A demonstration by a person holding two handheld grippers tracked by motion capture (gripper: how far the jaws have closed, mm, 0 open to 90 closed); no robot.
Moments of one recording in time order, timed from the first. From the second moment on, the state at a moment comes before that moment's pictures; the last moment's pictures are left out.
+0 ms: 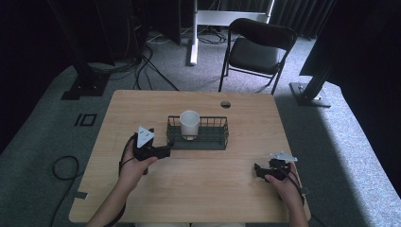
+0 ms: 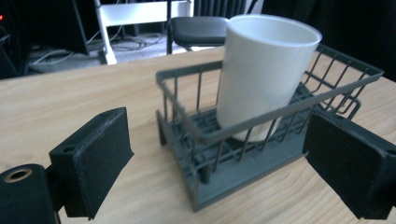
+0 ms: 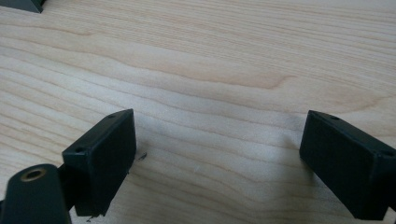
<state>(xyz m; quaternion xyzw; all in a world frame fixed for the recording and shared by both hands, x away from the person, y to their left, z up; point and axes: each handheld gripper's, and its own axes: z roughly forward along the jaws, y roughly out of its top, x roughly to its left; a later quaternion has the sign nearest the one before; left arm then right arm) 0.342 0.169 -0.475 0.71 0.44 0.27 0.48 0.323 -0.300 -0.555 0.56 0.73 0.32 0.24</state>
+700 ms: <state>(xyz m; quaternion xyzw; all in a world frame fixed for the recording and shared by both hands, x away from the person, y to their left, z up) 0.318 0.213 -0.514 0.71 0.48 0.26 0.44 0.323 -0.300 -0.555 0.56 0.73 0.32 0.24</state>
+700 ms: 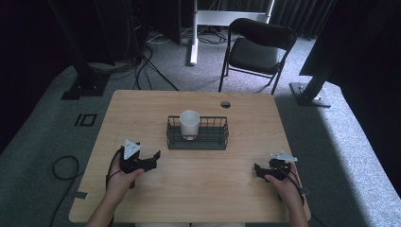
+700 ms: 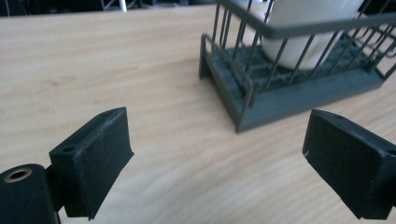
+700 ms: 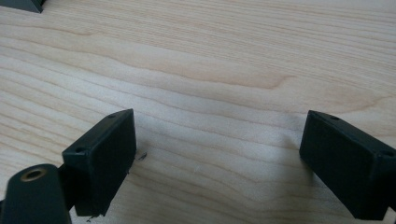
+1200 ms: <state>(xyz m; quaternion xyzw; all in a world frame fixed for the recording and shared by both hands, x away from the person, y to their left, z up) 0.297 0.224 -0.527 0.77 0.44 0.22 0.42 0.323 -0.300 -0.555 0.56 0.73 0.32 0.24</state>
